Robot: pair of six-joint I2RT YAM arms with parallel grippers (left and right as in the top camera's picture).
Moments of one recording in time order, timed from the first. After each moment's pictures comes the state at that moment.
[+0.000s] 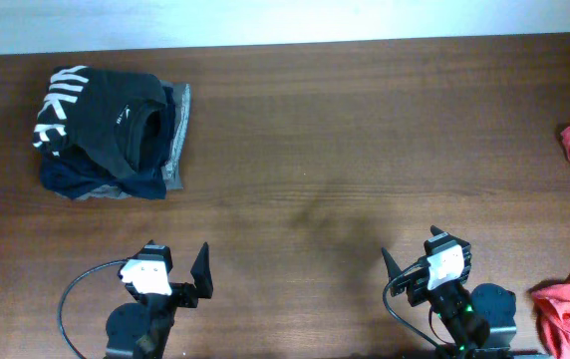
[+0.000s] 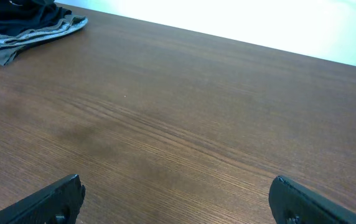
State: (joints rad) left arm -0.17 0.02 0.13 -0.39 0.00 -0.16; right arm 0.01 0.01 0.13 -0.44 -0.32 -0.17
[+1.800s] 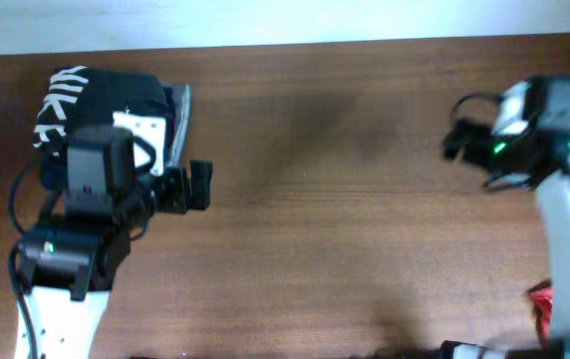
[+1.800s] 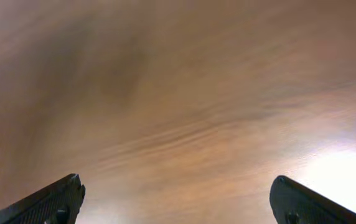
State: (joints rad) left arm -0.17 1.16 1.36 -0.97 0.12 -0.11; right arm -0.27 1.52 1.49 -1.09 -0.15 0.23
